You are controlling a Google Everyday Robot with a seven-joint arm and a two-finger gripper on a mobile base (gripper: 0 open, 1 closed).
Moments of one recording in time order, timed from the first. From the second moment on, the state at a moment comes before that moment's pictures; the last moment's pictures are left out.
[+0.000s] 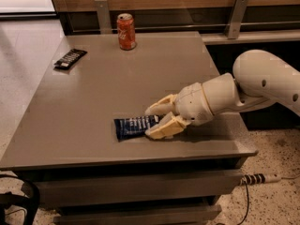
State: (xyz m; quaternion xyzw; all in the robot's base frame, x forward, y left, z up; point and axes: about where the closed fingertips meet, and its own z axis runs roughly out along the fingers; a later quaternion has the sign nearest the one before) arm 0.479 -0.016 0.816 -0.63 0.61 0.32 0.36
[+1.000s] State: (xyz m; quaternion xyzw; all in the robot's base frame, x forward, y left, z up) arm 0.492 -0.020 0.833 -0.63 0.62 0.31 0.35
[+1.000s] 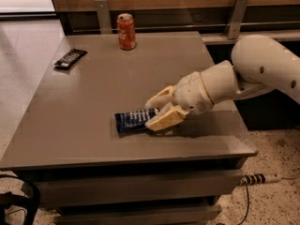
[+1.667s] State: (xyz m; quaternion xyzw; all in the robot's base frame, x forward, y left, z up) arm 0.572 -0.025 0.889 -0.60 0.67 0.27 0.35
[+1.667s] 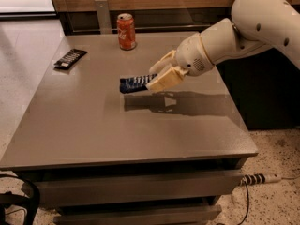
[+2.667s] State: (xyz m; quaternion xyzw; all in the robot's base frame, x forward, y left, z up) arm 0.680 0.036 0.888 -0.56 0.70 0.21 0.40
